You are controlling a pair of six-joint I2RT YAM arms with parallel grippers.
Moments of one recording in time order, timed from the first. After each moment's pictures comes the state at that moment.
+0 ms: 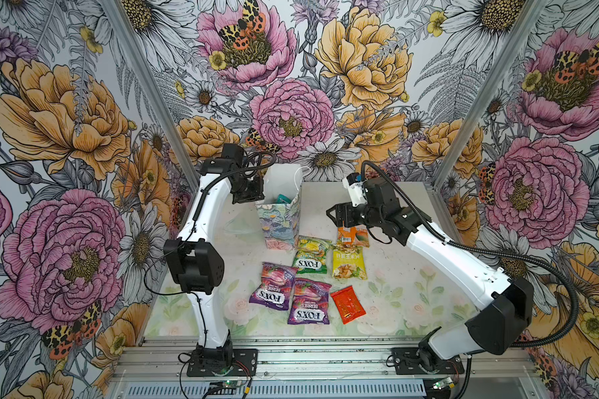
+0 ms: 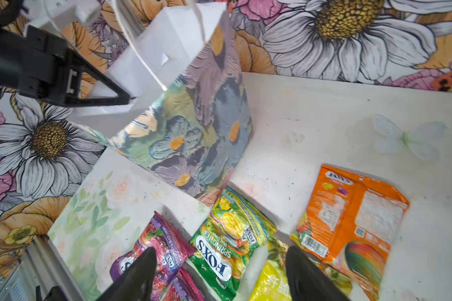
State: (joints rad) left arm -0.09 1.96 2.11 -1.28 0.33 -0.17; right arm 0.53 1.45 1.35 -0.54 -0.17 0.30
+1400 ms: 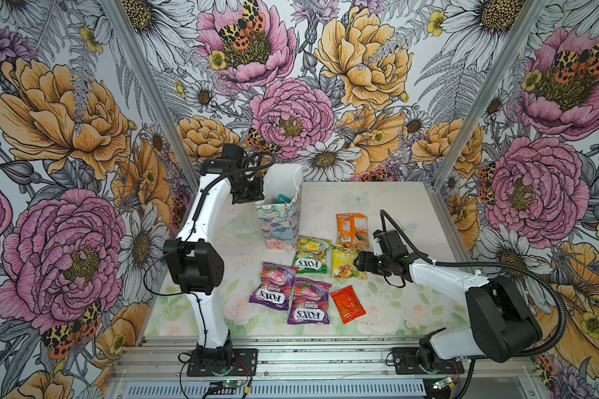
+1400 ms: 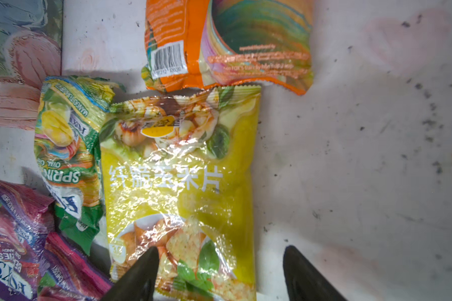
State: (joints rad) left arm -0.09 1.96 2.11 -1.28 0.33 -0.17; right arm 0.36 1.44 0.69 -0.26 -0.23 0.51
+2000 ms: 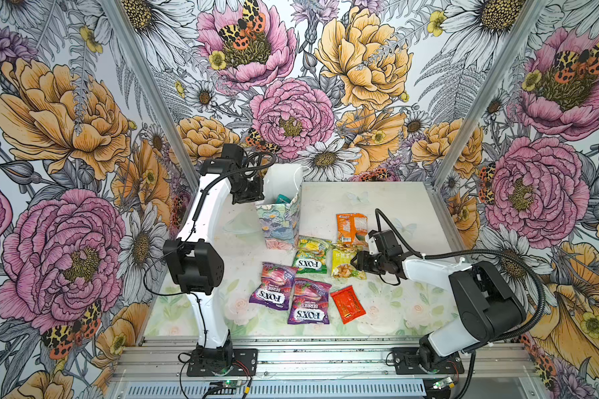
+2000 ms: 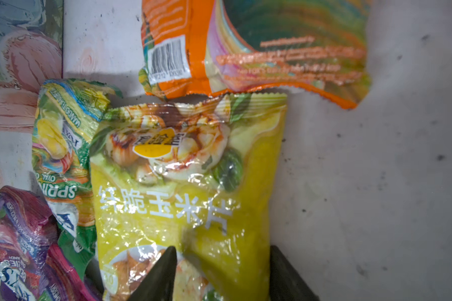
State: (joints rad) left arm -0.09 1.96 2.11 -1.28 0.33 -0.17; right arm 0.35 1.56 0.69 -0.12 -0.29 0.54
